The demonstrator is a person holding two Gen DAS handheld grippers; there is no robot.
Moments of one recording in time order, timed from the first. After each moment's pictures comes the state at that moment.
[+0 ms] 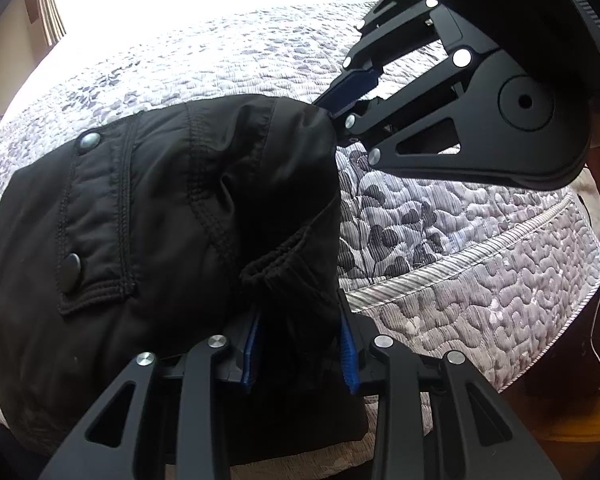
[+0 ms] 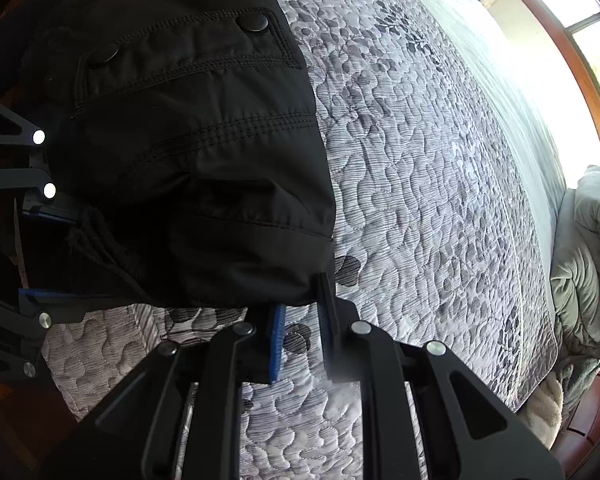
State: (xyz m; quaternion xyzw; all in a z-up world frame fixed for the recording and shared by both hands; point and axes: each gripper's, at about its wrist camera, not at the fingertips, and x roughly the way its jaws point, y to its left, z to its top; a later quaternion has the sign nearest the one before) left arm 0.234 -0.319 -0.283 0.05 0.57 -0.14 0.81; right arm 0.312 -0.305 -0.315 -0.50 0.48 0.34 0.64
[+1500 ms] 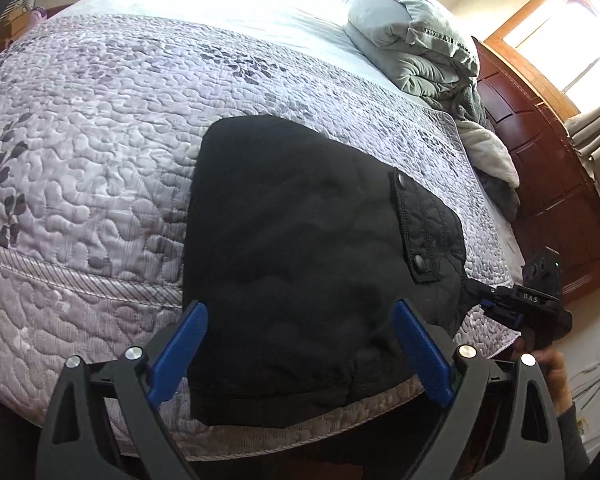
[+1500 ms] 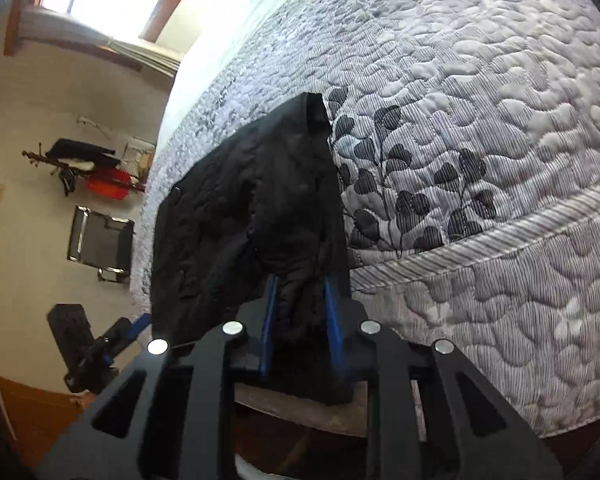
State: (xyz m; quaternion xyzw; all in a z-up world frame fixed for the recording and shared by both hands) left arm 0.202 -0.030 -0.243 -0.18 0.52 -0.16 0.82; right arm 0.217 -0.410 -0.319 0.32 0.55 0.15 0.75
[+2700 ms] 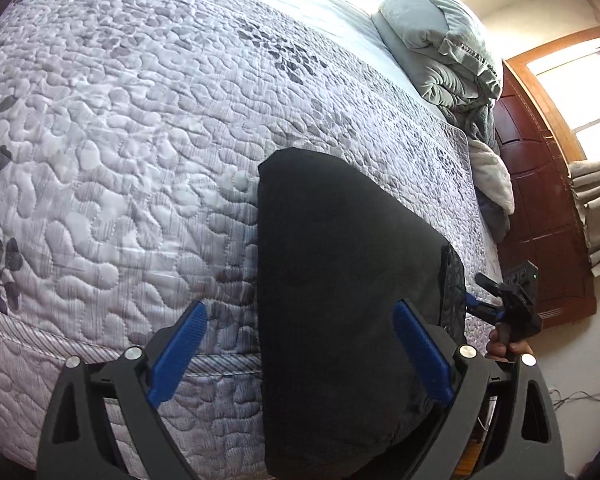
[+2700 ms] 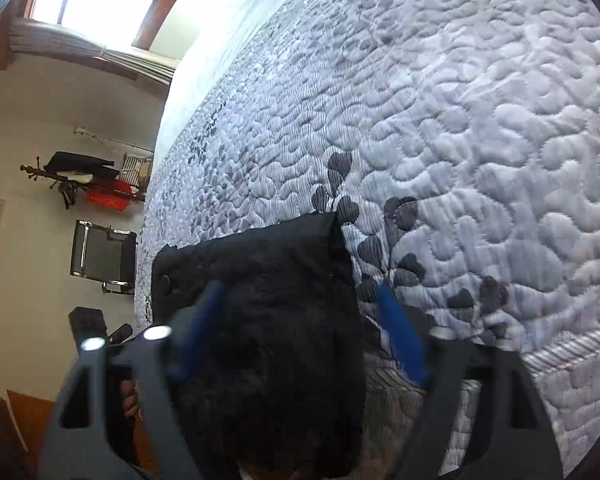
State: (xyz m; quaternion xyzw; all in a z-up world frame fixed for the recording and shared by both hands) left arm 0.289 0.047 -0.272 -0.25 0.58 -0.19 0.75; right arm 0.297 -0.422 -0.332 0.33 0.55 0.15 0.75
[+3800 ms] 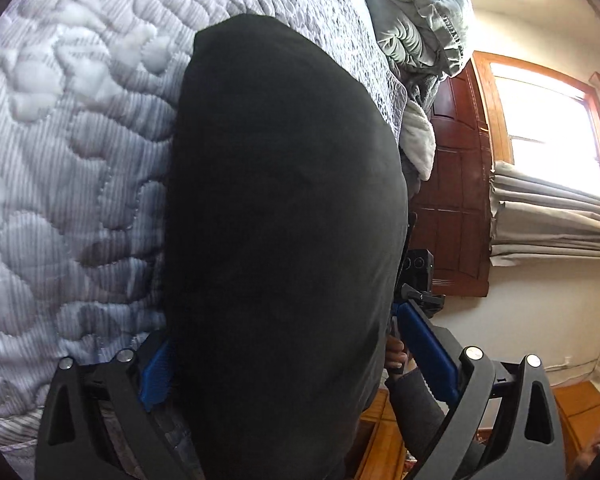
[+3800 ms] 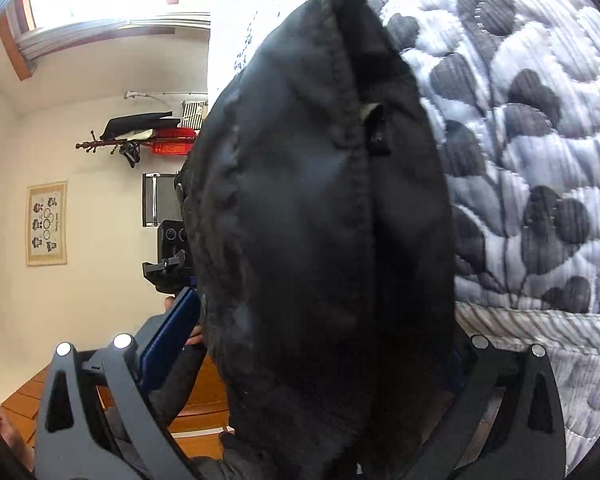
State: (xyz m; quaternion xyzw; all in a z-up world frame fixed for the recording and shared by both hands) left arm 0.319 -0.001 -0.364 -0.40 0.62 -0.34 0.58; right arm 0.278 -0.362 -0.392 0.41 0.61 0.29 0.61
